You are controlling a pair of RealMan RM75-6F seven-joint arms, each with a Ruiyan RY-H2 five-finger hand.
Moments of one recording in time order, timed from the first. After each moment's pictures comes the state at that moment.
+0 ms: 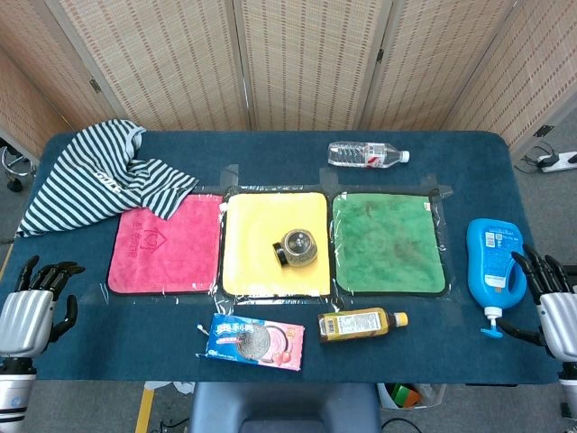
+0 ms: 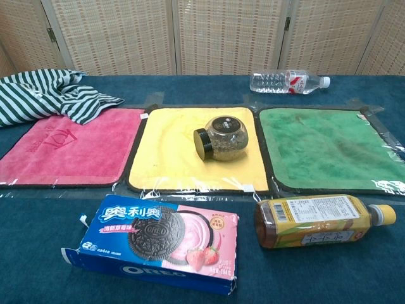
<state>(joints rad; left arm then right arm) -0.14 -1.06 -0.09 -1.86 1.44 1.47 0.21 0.05 -1.07 0.05 -1.53 -1.56 1.53 0.27</state>
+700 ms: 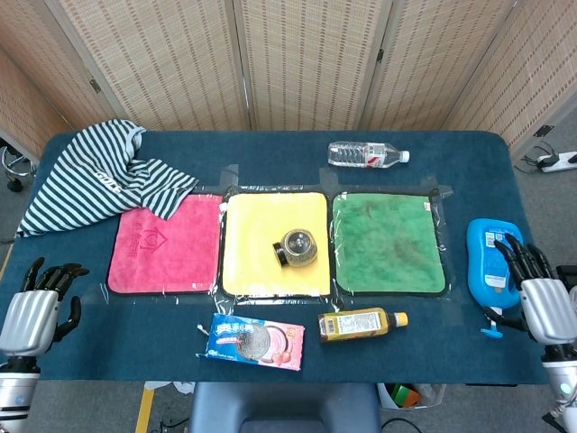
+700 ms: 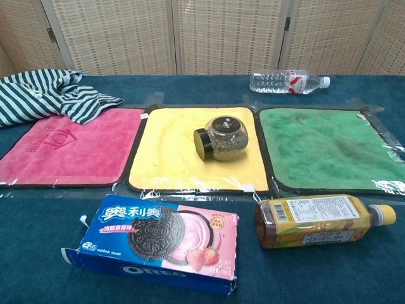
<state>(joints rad) -0.15 -1.06 -0.08 -1.86 1.43 1.45 0.21 0.14 -1.09 0.09 -1.56 -1.53 1.42 0.21</state>
